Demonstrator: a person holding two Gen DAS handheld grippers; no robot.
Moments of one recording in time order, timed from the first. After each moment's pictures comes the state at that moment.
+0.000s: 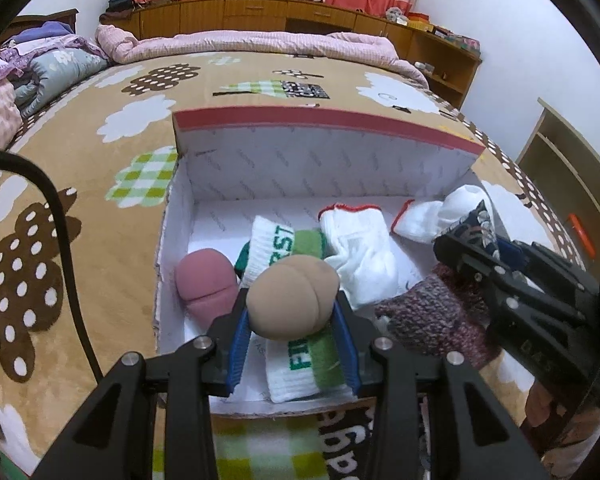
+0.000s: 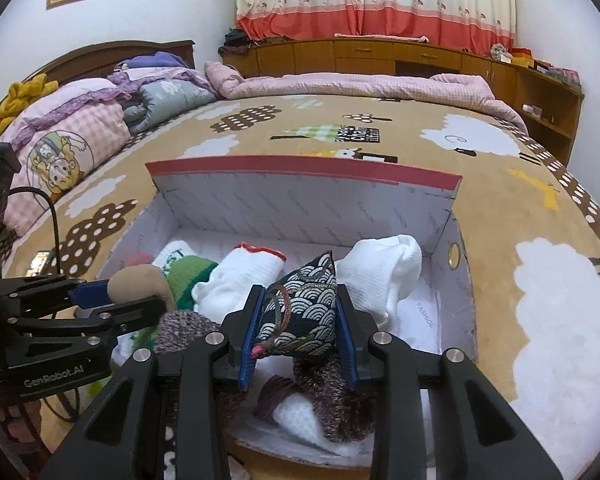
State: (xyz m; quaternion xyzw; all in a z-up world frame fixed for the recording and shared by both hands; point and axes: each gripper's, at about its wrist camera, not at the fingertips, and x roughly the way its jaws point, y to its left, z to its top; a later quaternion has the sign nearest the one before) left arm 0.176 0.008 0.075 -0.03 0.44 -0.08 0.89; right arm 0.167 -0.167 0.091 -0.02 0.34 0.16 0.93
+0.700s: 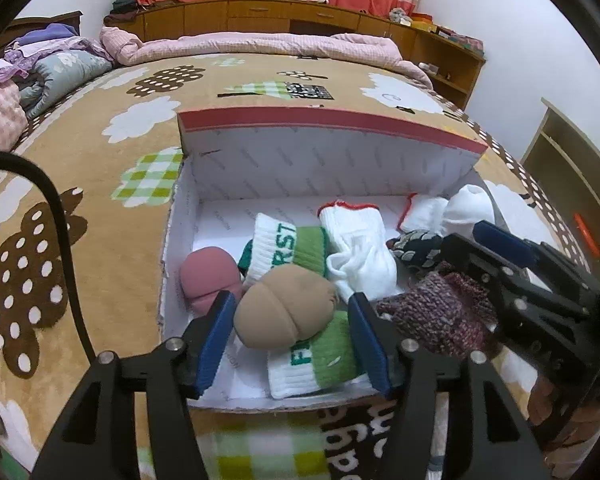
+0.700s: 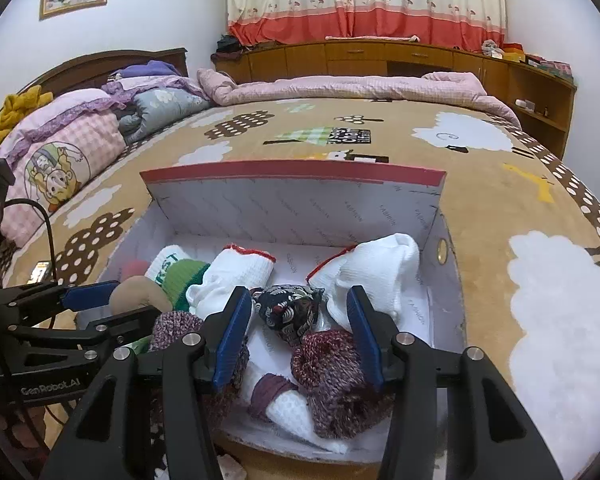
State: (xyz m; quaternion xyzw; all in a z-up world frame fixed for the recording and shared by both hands) left arm 0.170 0.007 0.078 -0.03 0.43 -0.07 0.90; right arm 0.163 -0.177 0.096 0.00 0.34 0.15 0.93
